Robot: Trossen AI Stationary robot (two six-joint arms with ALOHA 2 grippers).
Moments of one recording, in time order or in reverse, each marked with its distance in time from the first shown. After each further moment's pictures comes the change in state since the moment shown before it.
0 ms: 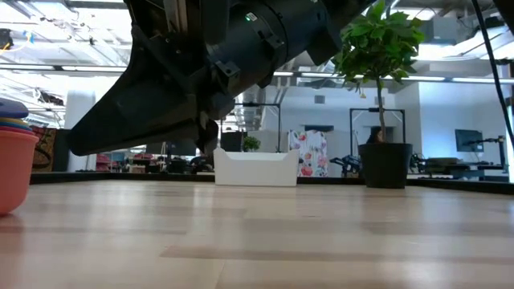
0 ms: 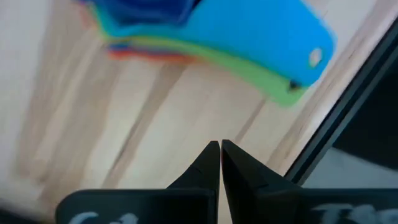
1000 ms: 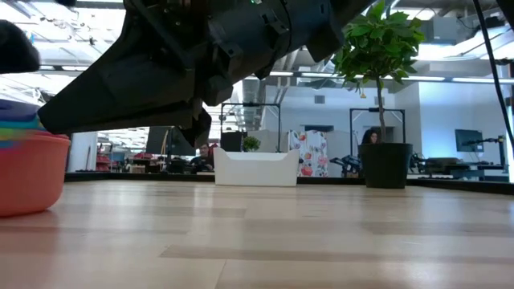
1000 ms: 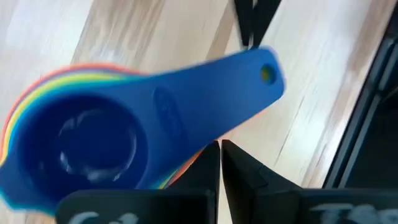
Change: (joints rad) left arm 0.211 0.000 -0.076 0.257 -0.084 0.376; right arm 0.018 -0.001 0.000 0.047 -0.063 -0.007
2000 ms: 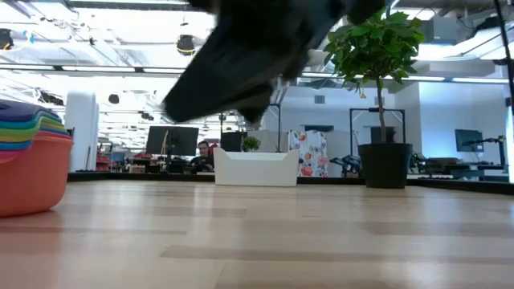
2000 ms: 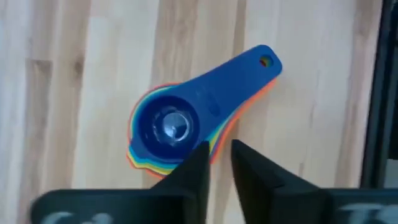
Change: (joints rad) left arm -0.095 -0.008 0.227 -0.395 -0.196 0.213; right arm 0.009 -0.184 -0.123 -0.246 0.020 -0.061
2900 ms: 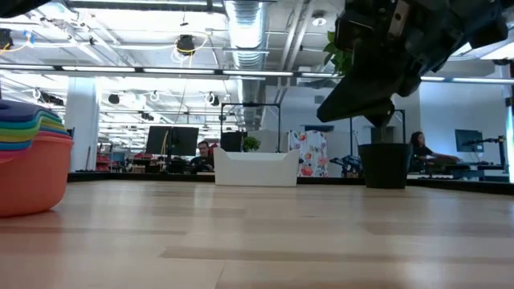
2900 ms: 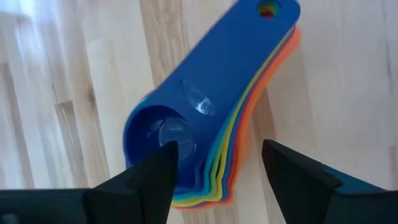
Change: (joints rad) left arm -0.044 0.174 -0.013 -0.001 -0.110 0.260; right arm 0.010 -0.533 -0.730 0.325 0.411 0.336
